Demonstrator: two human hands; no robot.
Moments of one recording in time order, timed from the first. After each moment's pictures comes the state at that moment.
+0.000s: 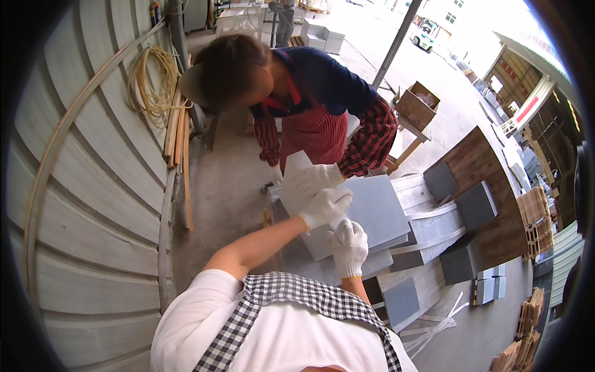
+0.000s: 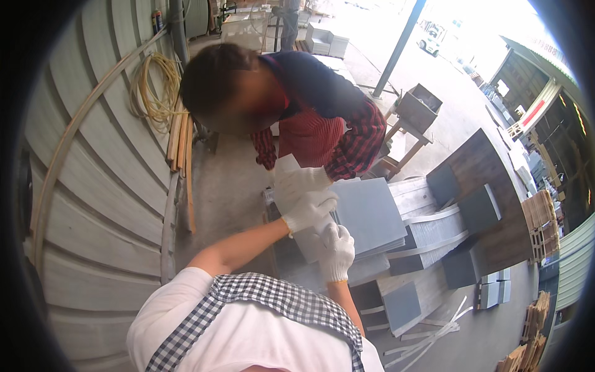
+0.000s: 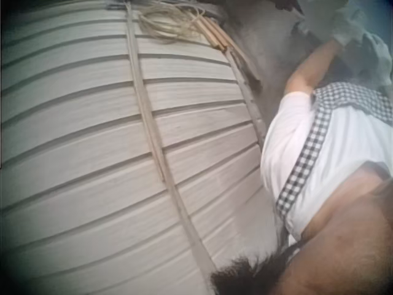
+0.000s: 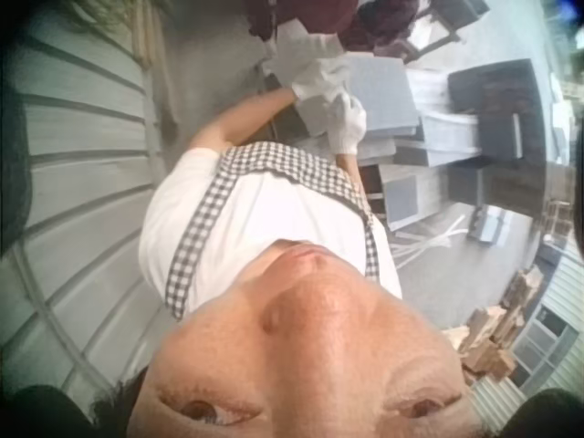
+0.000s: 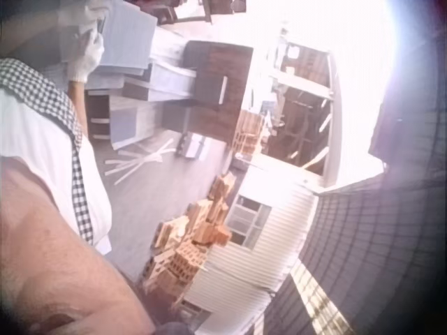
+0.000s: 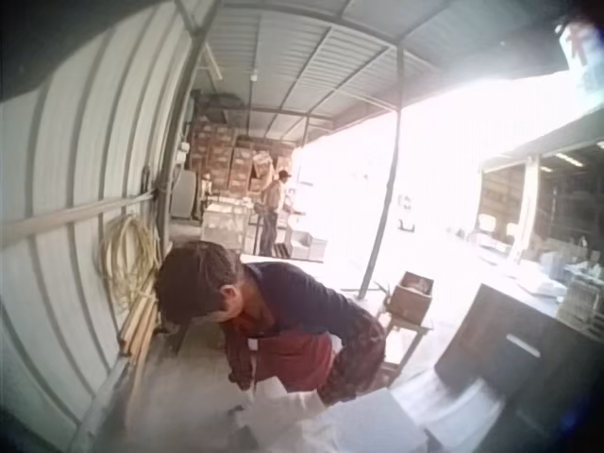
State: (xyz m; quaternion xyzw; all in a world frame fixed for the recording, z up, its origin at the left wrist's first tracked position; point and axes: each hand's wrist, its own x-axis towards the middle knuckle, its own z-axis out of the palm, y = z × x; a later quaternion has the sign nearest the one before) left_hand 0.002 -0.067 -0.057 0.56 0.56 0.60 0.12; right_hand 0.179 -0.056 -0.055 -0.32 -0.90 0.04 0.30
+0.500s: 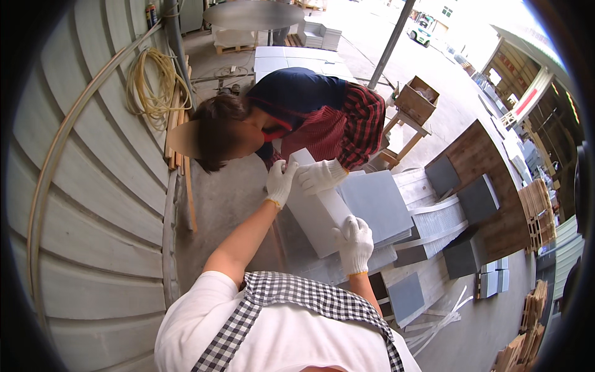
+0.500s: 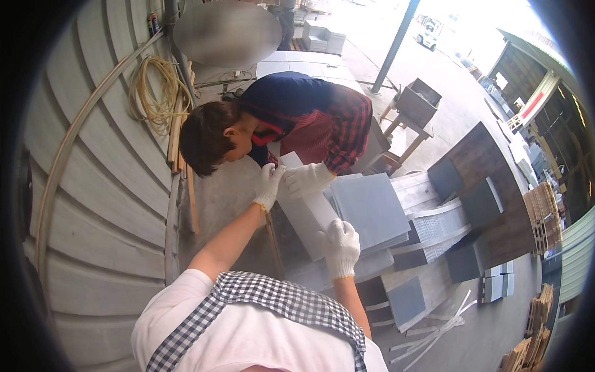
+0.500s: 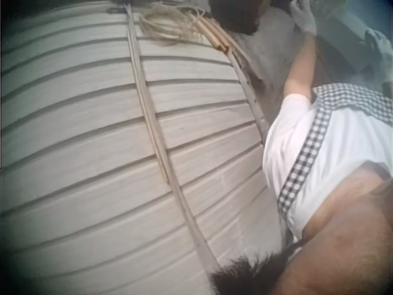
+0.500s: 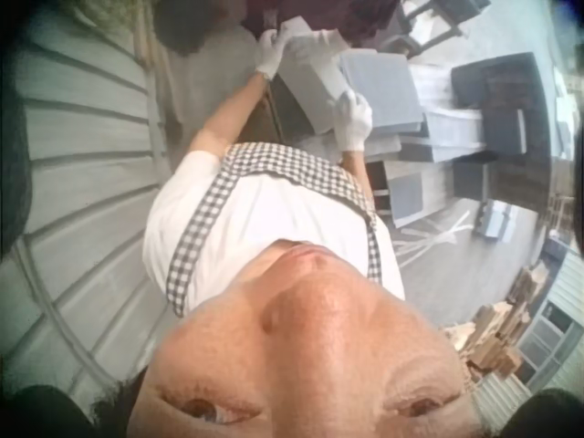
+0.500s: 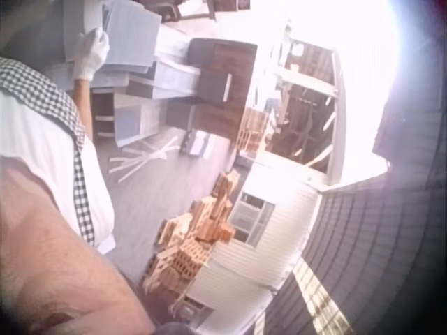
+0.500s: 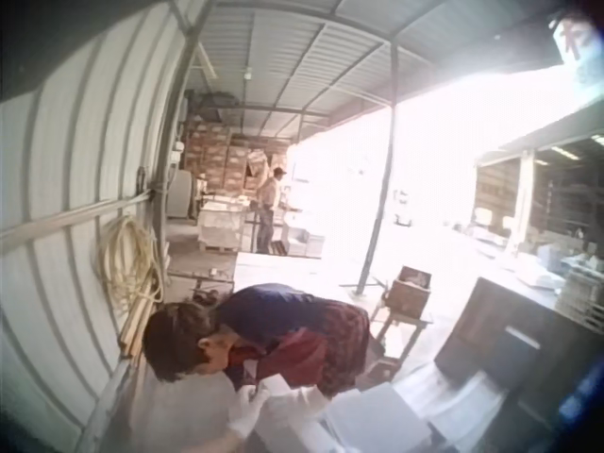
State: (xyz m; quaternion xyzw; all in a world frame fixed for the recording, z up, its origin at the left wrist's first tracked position) left_hand -0.110 -0.087 -0.133 0.16 0.74 0.65 0.07; right_hand 0.180 -0.053 -0.056 -0.31 -0.90 0.04 0.31
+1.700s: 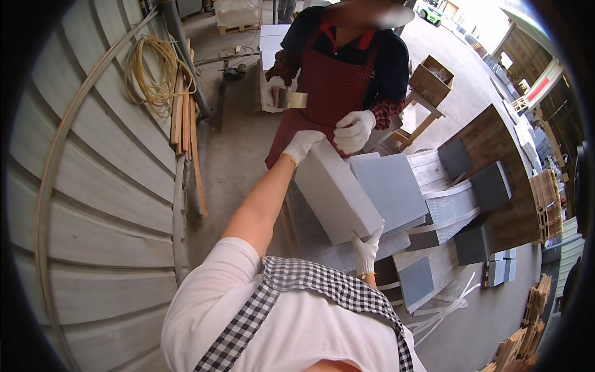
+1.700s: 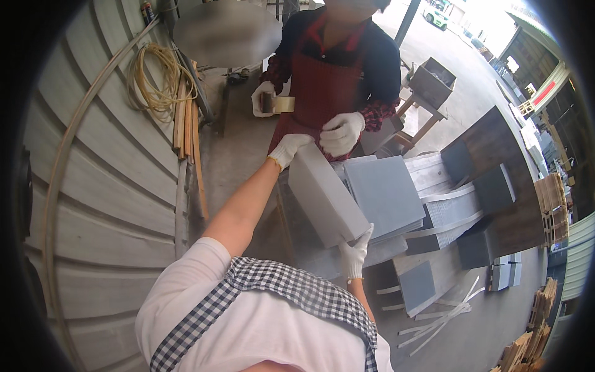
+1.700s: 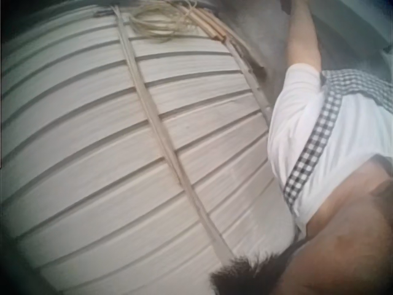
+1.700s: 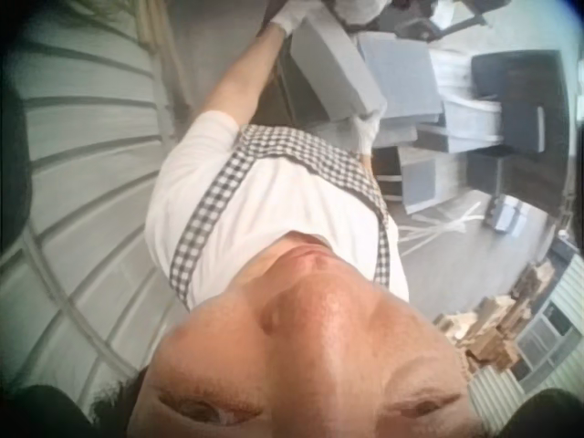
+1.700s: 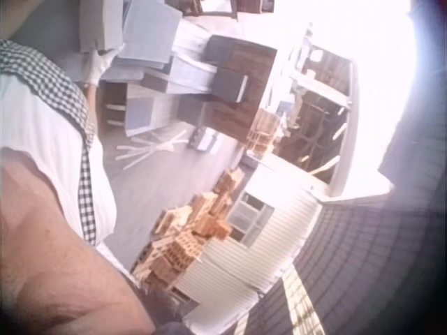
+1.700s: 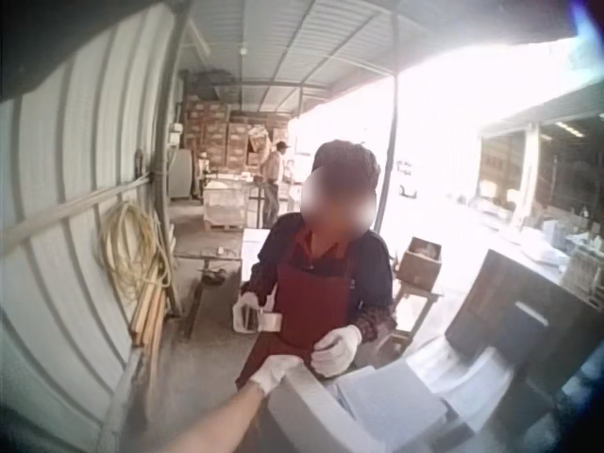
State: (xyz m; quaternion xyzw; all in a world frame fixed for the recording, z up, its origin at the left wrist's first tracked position) left_hand -0.169 -0.027 -0.119 0.25 0.55 0.68 0.41; right_hand 0.208 -0.058 -0.116 -0.53 -0.67 0.44 0.26
